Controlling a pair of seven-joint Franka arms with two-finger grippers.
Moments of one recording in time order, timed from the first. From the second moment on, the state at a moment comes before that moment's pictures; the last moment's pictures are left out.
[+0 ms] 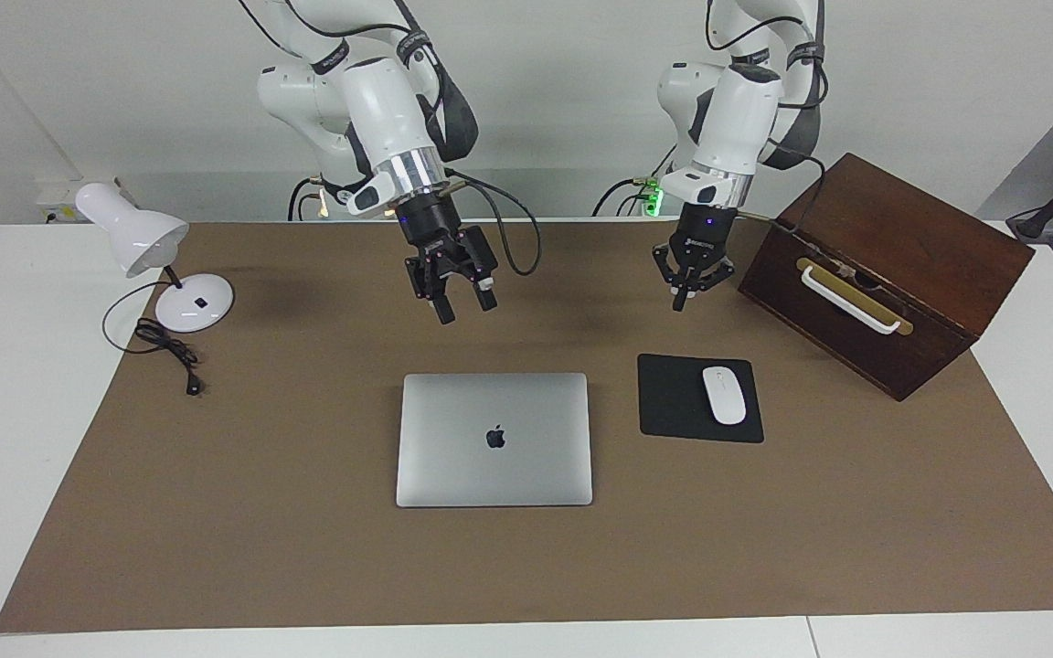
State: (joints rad) left arm -0.44 -0.28 -0.01 -2.56 -0.06 2.81 0.01; right arm -0.03 -0.05 0.51 -2.30 0.11 3.17 1.03
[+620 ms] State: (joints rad) left arm -0.58 0.04 -0.01 -2.58 -0.06 3.30 0.01; right arm -0.03 0.04 0.54 -2.31 0.11 3.27 1.08
